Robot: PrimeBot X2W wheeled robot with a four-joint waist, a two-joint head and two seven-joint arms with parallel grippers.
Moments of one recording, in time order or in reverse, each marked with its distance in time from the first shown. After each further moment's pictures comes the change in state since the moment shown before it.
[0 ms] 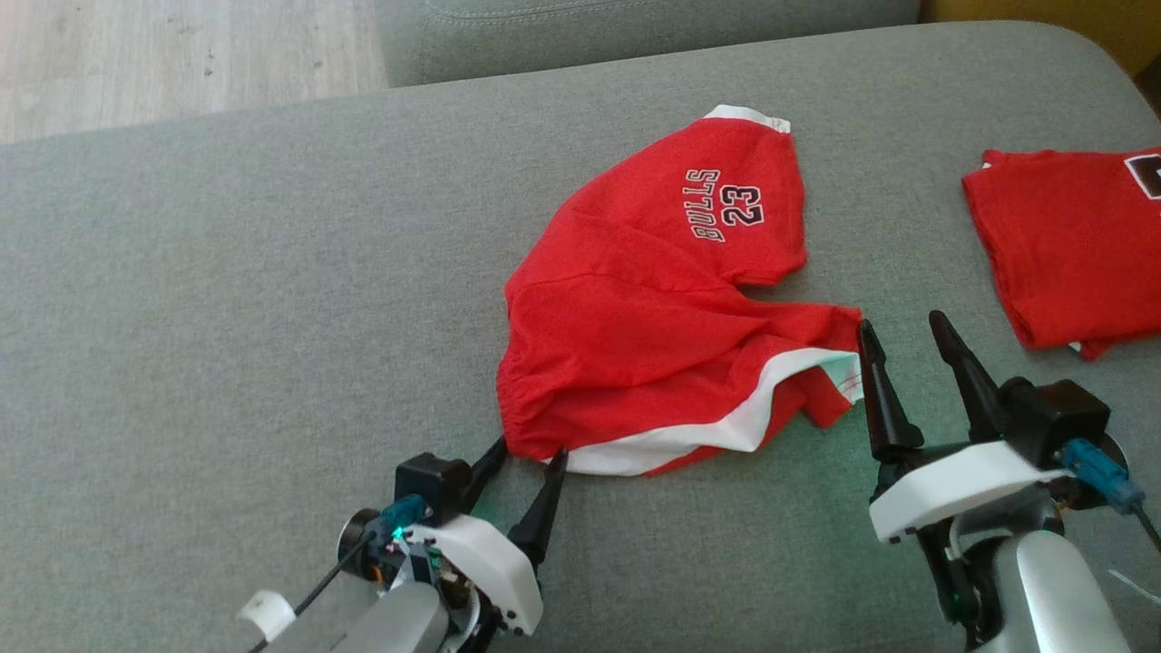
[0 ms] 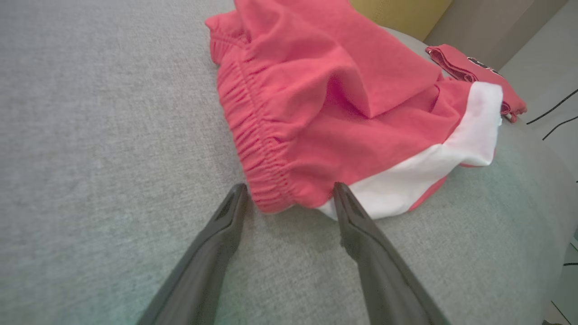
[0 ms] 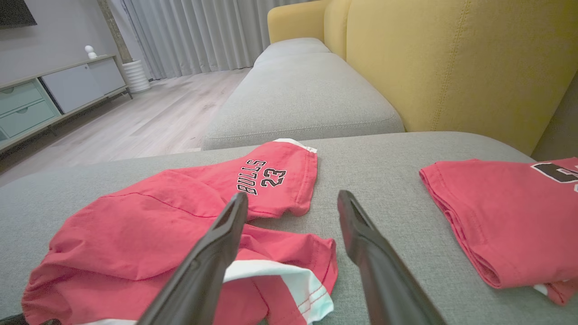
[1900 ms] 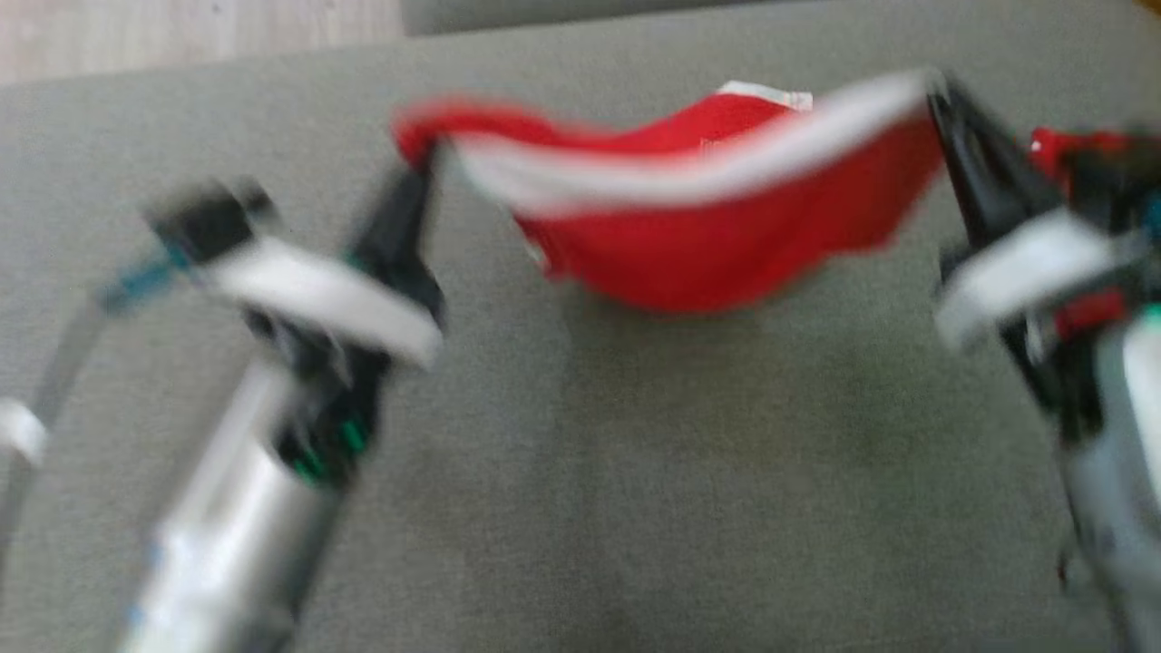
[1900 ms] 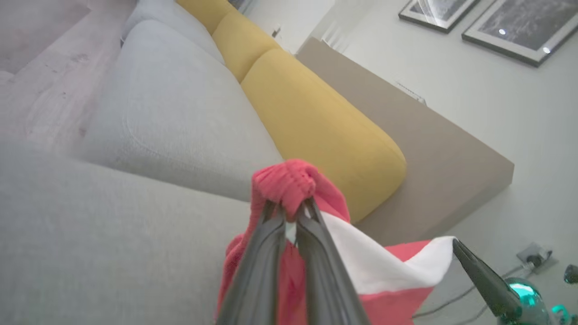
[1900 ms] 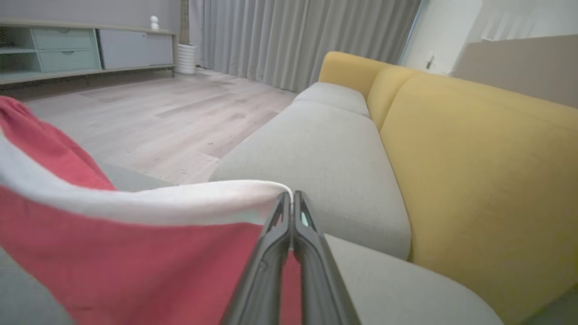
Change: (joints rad) left arm -0.161 0.127 0.199 -0.542 -0.477 0.023 0.221; right arm -0.304 -0.259 0.123 -0.166 0.005 0.000 0.244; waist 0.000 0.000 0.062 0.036
